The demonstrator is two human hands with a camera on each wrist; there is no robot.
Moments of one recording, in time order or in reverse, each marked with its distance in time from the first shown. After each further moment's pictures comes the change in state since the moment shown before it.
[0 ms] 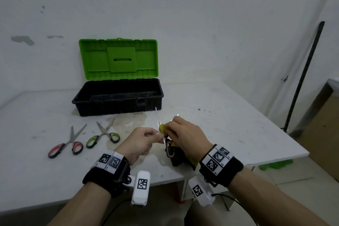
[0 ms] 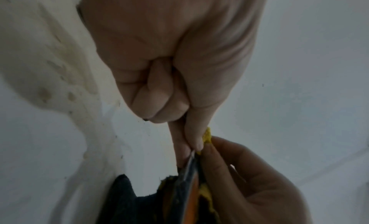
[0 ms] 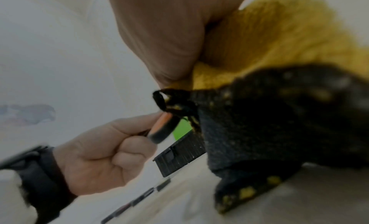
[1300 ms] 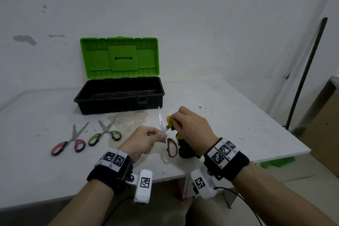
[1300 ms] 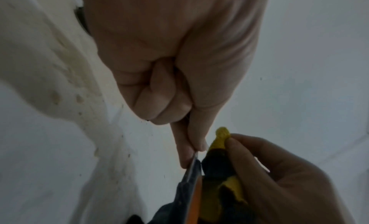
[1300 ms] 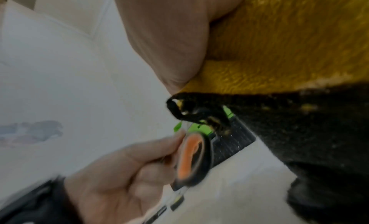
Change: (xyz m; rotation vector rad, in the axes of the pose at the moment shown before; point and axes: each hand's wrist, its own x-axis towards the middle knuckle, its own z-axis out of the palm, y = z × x) left_hand 0.000 -0.004 0.002 0.017 0.012 -0.007; right_hand 0.003 0.003 -0.018 -0.041 0.061 0.067
